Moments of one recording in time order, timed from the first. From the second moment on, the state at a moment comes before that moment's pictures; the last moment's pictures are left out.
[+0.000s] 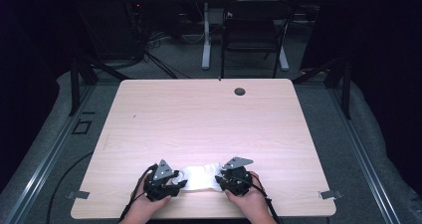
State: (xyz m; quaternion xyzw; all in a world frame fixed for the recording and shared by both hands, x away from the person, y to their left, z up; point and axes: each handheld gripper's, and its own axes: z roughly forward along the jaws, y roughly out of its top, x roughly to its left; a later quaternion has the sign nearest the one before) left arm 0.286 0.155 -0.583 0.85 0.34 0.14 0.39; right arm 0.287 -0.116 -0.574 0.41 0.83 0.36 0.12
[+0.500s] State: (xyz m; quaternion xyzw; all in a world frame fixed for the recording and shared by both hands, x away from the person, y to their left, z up) left arm 0.315 0.155 -0.585 0.83 0.36 0.13 0.40; right arm 0.309 -0.117 -0.577 0.44 0.81 0.38 0.11
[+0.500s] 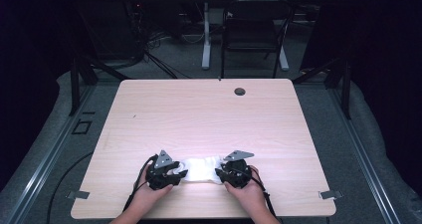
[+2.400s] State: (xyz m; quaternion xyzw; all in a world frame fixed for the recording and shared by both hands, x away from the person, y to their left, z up) left arm 0.298 0.194 -0.560 0.81 0.38 0.14 0.43; right arm 0.275 -0.144 -0.549 0.41 0.79 0.42 0.18
